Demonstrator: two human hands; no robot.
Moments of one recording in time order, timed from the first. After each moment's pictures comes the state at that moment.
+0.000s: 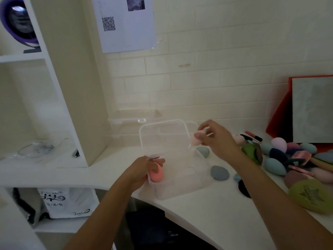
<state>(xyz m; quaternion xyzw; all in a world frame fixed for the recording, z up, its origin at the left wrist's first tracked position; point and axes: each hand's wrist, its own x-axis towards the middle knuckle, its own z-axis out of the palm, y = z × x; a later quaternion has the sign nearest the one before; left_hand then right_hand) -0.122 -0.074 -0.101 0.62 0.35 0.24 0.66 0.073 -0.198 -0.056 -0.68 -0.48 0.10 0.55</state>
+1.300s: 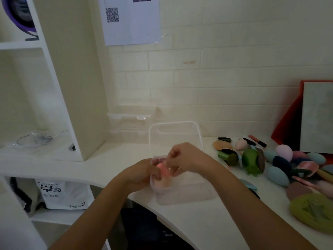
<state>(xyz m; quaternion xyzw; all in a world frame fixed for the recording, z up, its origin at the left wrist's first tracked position) -0.114 -0.080 -0.106 0.68 0.22 0.11 0.69 0.020 -0.181 -0.058 -0.67 -0.53 0.33 0.39</state>
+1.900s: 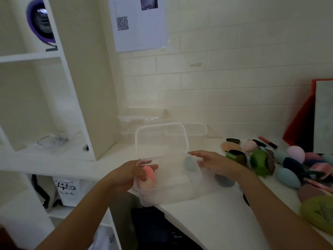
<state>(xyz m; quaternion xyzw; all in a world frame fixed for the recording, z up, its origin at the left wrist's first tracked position) -0.160 -0.068 -0.104 0.62 0.33 0.21 0.68 0.101 -0.175 -0.110 -0.68 -0.61 0.25 0.31</state>
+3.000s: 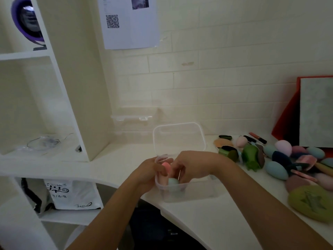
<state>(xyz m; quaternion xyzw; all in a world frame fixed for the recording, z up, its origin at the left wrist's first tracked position) -0.102 -0.102 -0.109 0.62 0.33 0.24 0.67 0.026 -0.197 -0.052 -0.65 -0.72 0.23 0.07</state>
